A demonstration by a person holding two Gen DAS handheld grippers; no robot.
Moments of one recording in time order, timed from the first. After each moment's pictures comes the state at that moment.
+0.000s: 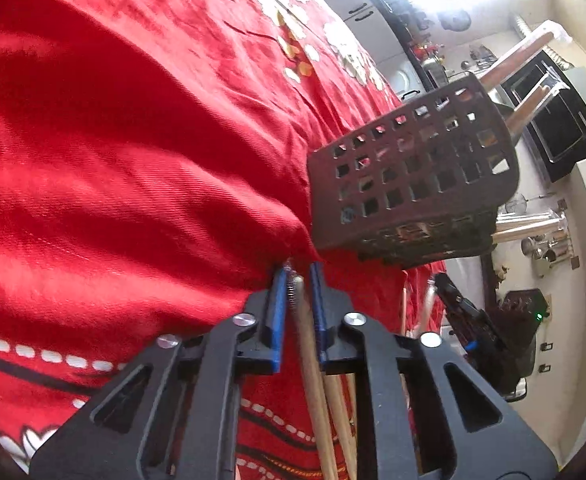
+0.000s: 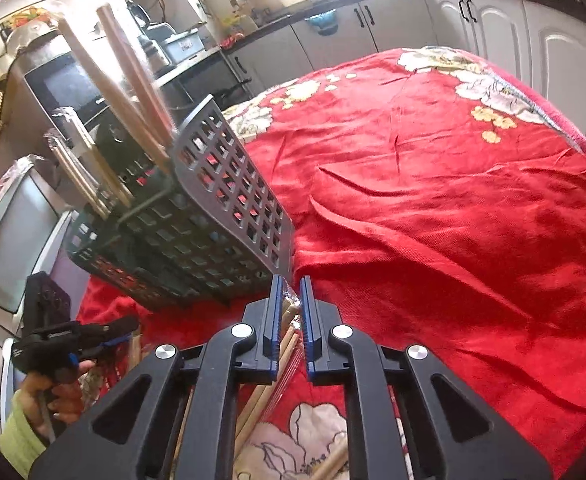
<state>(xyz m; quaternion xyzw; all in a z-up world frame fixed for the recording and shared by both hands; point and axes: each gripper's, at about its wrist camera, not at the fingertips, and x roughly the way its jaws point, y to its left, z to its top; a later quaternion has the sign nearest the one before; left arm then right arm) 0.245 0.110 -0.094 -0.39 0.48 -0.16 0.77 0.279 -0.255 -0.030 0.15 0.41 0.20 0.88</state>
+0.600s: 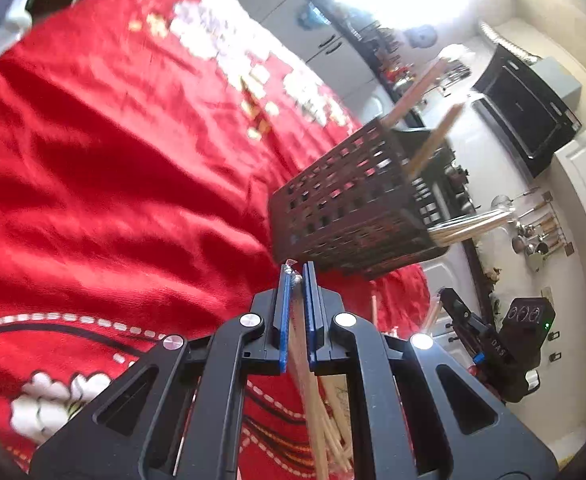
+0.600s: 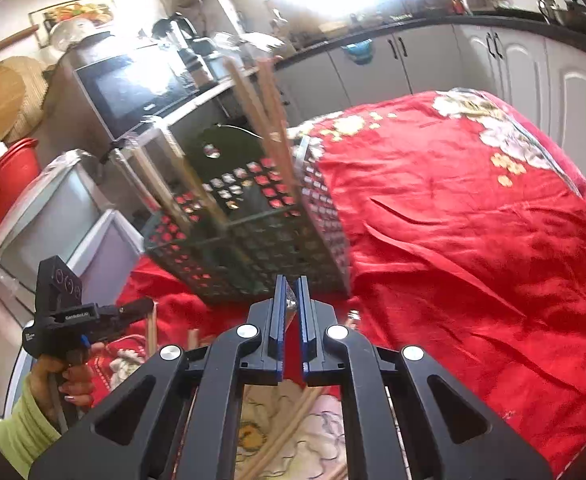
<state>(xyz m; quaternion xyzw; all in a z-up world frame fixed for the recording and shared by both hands) 0.205 0.115 -0.034 -0.36 0.40 -0.16 0.83 0.230 -0.239 0.022 0.13 0.36 0.25 0.89</state>
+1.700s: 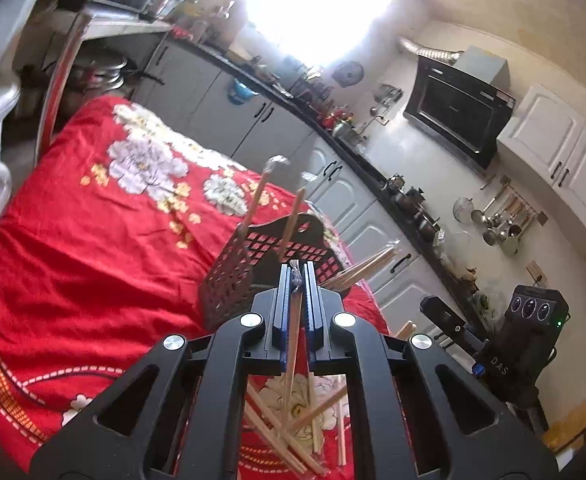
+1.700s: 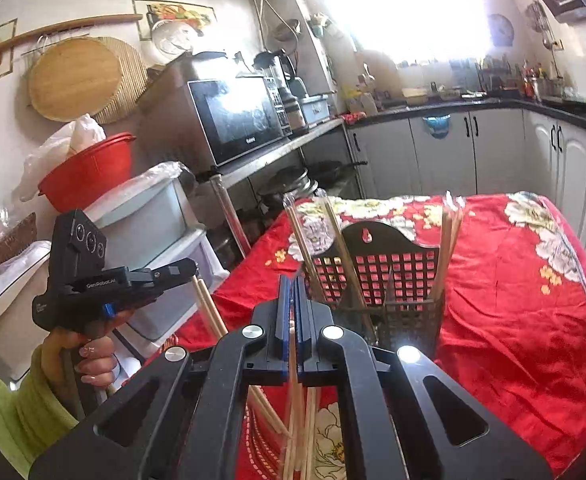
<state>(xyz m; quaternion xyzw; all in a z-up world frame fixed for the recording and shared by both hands) 0.157 0.102 0.091 -0.28 0.27 -0.20 0.90 0.166 -0.187 0.126 0.08 0.24 0.34 0.90</state>
